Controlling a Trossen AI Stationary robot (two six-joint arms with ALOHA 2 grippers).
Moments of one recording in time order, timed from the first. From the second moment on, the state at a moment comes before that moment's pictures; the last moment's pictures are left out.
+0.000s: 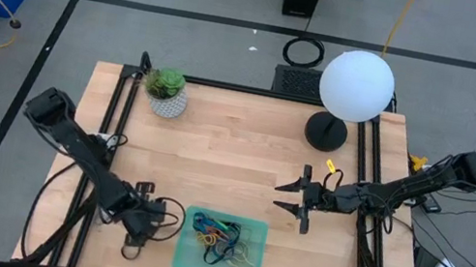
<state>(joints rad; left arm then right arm) -0.71 1.53 0.87 -0.71 -0.10 -0.79 0.35 1.05 0.32 0.56 0.31 0.12</state>
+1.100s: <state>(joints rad) -0.51 1.40 1.28 -0.38 -0.22 -0.26 0.35 1.05 0.32 0.56 0.31 0.11</state>
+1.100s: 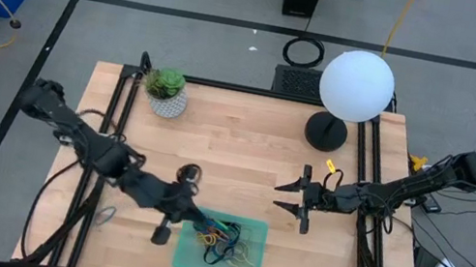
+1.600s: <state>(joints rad) -0.47 1.78 1.58 -0.73 -0.14 -0.28 0.35 1.05 0.32 0.56 0.31 0.11</state>
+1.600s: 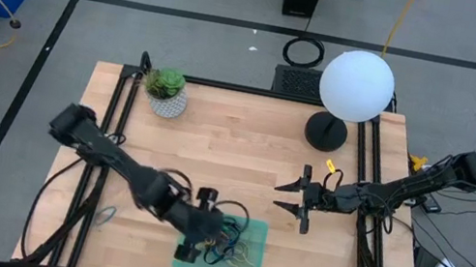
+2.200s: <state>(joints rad) -0.42 2.07 1.60 -0.75 -0.08 -0.30 0.35 1.05 0.32 0.55 0.31 0.11</state>
